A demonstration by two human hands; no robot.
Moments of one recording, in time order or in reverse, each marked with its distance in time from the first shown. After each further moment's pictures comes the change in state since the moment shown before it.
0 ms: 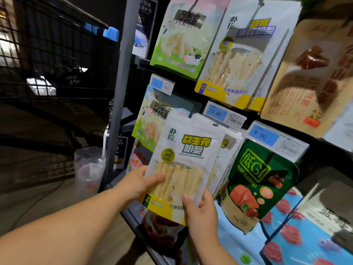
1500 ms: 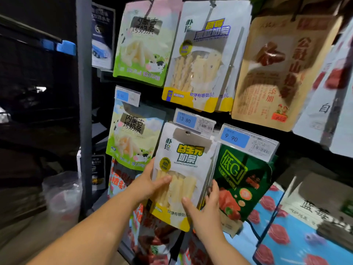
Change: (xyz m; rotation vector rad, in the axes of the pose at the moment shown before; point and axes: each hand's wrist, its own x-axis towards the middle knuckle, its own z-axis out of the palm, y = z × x) left_hand 0.067 0.015 0.052 0.393 -0.072 0.051; right_hand 0.050 0.016 -0.046 -0.238 0.100 -0.002
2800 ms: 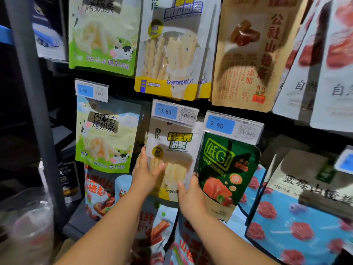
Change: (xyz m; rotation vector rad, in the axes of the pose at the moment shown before) left_hand 0.067 -0.012 0.041 0.058 0.157 0.139; right_hand 0.044 -0.002 0.022 -0.373 0.029 0.218
